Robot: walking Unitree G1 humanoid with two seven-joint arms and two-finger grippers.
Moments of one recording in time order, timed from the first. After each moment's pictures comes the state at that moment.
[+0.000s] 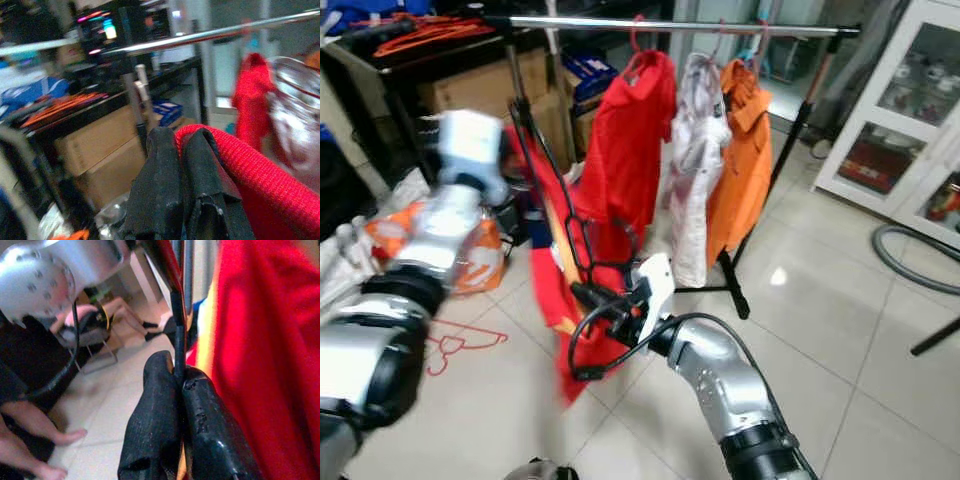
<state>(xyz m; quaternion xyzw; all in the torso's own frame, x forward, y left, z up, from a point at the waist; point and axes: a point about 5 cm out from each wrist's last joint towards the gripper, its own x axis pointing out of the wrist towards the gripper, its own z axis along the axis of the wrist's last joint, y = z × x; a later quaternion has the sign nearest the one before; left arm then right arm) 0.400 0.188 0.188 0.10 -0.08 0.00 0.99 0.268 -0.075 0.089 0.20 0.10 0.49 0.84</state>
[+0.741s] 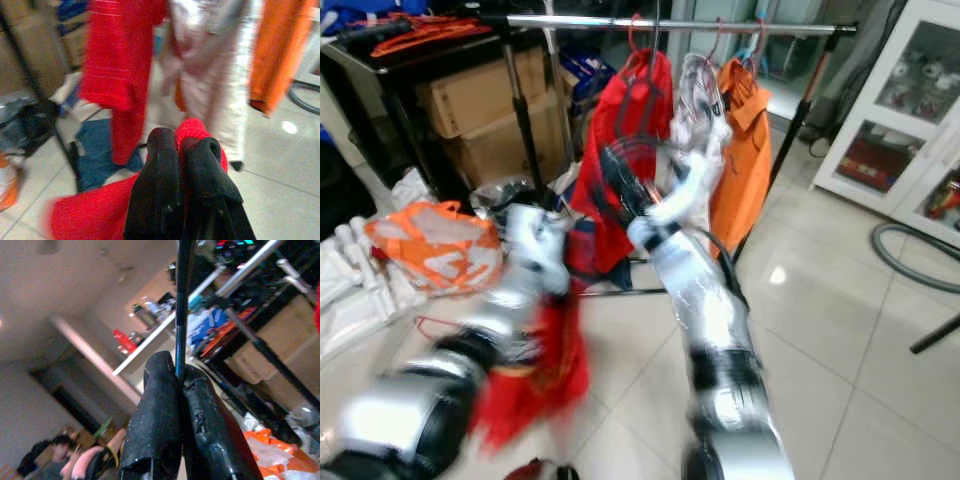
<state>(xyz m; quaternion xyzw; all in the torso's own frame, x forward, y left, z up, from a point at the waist) 0.354 0.086 0.072 0.02 0.13 -0.17 0.98 0.347 -0.062 0.183 0.44 -0.03 0.32 0.84</state>
